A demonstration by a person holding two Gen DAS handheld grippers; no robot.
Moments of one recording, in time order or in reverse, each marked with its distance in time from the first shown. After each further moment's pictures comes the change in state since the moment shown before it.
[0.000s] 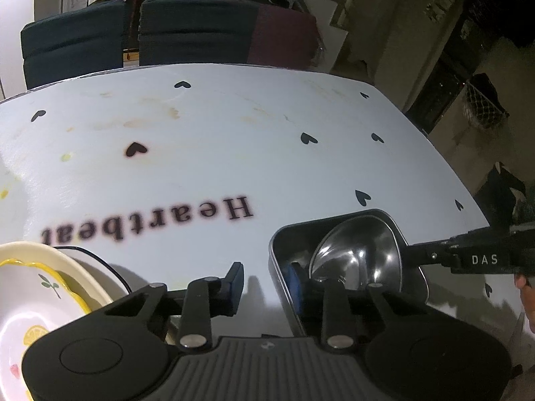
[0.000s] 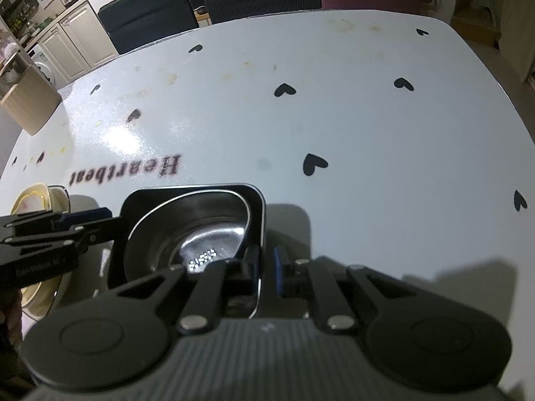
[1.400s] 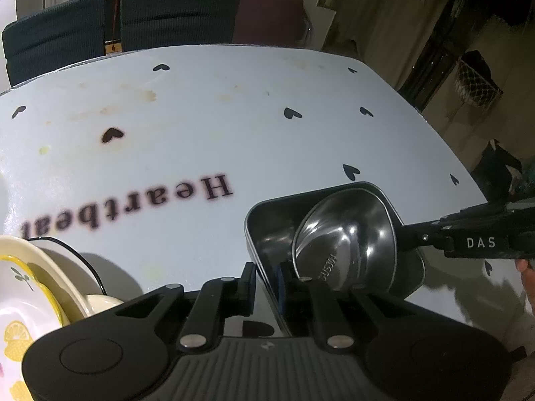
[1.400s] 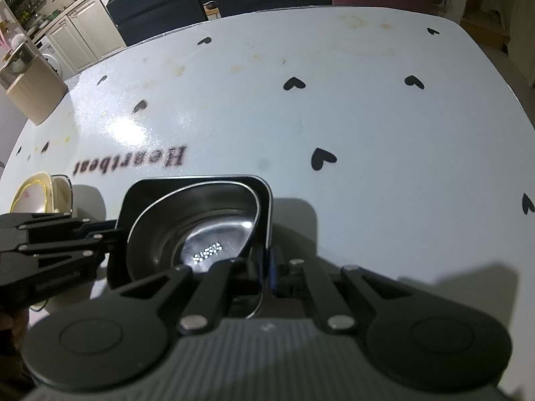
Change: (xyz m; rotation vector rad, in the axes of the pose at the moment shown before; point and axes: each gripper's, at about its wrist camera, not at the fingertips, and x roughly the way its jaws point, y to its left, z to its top) left arm 0.016 -0.013 -0.006 0.046 0.065 -0.016; right arm 0.004 0.001 -0.001 -0.029 0.017 0.022
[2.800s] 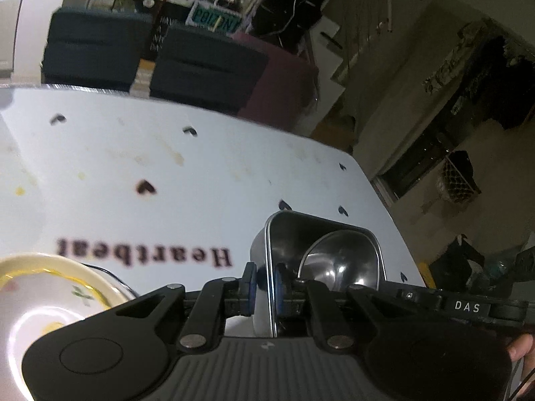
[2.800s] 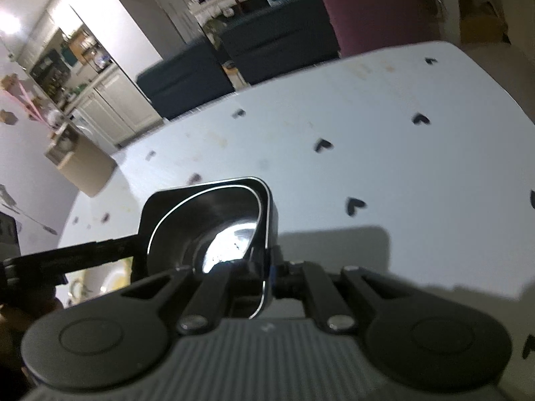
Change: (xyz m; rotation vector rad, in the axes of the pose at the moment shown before) left arm -0.099 0.044 0.027 -0.239 -0.210 -0.123; right arm -0.060 0.010 0.003 0.130 -0.216 0.208
